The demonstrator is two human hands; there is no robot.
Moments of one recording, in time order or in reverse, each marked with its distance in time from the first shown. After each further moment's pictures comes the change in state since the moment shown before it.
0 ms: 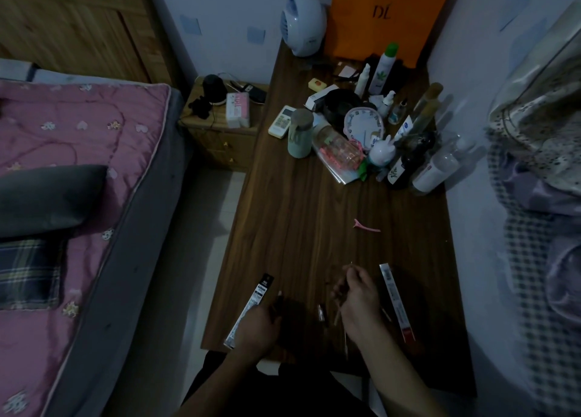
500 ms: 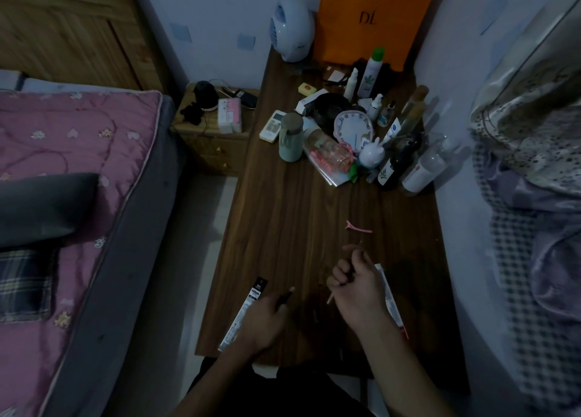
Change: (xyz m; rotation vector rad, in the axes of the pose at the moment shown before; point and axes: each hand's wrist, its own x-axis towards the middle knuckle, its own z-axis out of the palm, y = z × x) left_hand -0.009 0.039 -0.031 -0.193 -0.059 0.165; right_hand -0.029 -0.048 0.010 0.410 -0.274 -0.016
